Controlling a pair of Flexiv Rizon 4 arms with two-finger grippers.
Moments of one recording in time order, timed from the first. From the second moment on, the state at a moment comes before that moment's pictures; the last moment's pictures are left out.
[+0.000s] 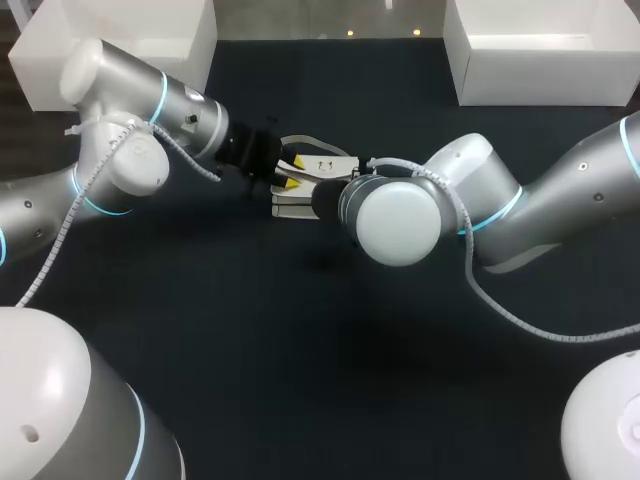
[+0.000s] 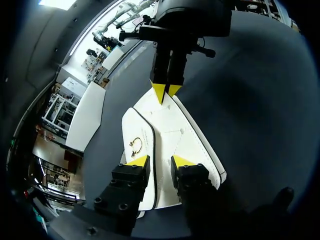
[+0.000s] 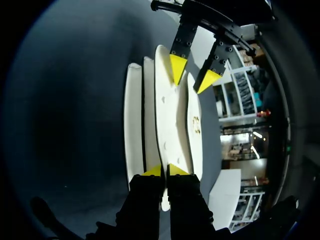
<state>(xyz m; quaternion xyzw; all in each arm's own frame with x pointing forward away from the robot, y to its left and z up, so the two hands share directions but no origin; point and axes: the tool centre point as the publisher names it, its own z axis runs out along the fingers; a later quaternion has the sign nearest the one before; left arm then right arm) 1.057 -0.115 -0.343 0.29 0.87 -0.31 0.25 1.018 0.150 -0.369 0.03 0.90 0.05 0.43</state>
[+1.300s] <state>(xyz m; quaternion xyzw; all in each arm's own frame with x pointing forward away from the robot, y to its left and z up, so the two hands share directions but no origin) 1.068 -0.125 -0.353 0.29 0.86 -0.31 0.27 1.019 0.150 -0.369 0.03 0.90 0.05 0.43</state>
